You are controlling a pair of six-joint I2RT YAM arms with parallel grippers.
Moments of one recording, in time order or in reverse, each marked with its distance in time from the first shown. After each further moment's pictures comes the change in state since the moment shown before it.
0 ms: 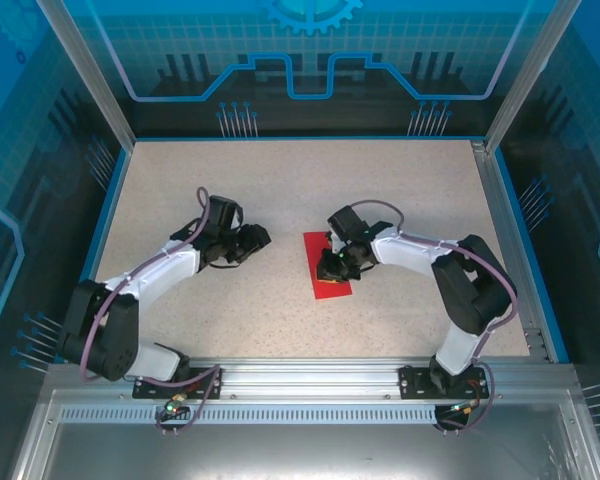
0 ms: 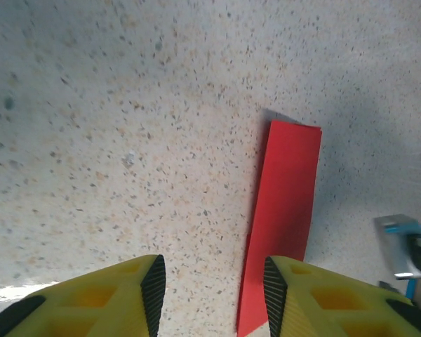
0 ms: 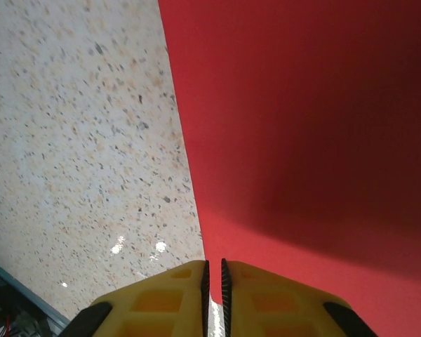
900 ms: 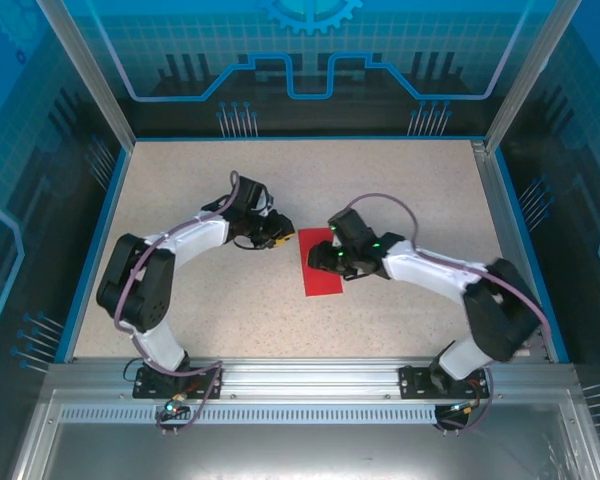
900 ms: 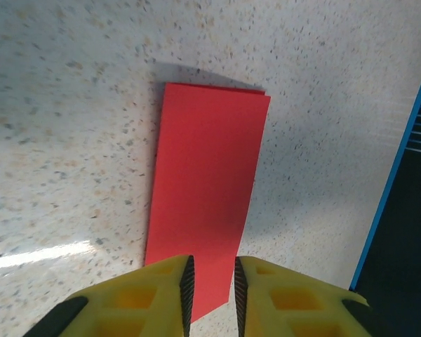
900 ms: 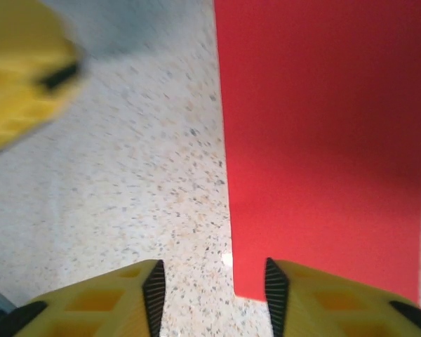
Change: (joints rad) left arm -0.067 0.323 0.280 -0.018 0.174 -0.002; right arm 0.070 -0.258 -0.111 0.172 0.246 0.137
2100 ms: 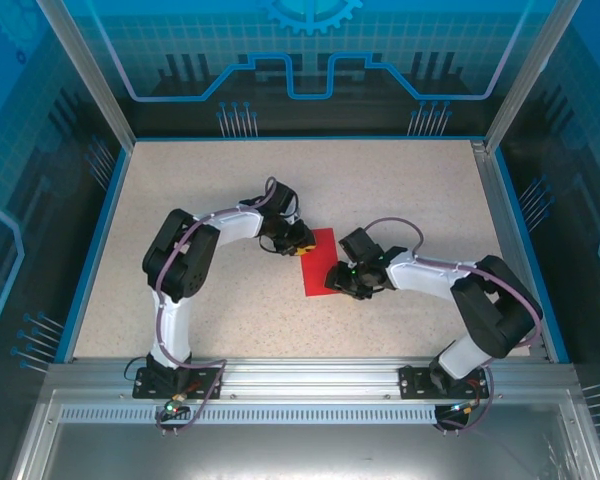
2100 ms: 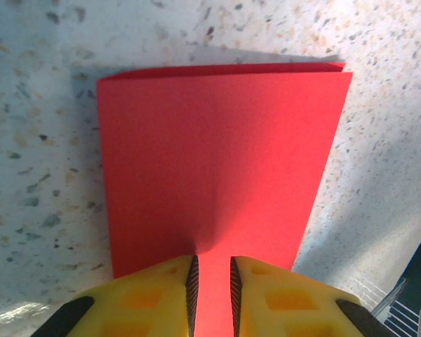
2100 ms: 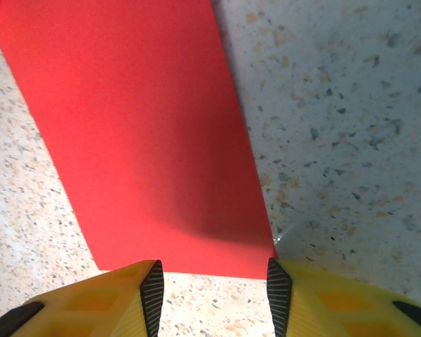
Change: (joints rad) left arm -0.082 0.309 0.201 -0.051 0.025 0.053; right arm -0.039 0.082 -0.142 -0.028 -0.048 0.104
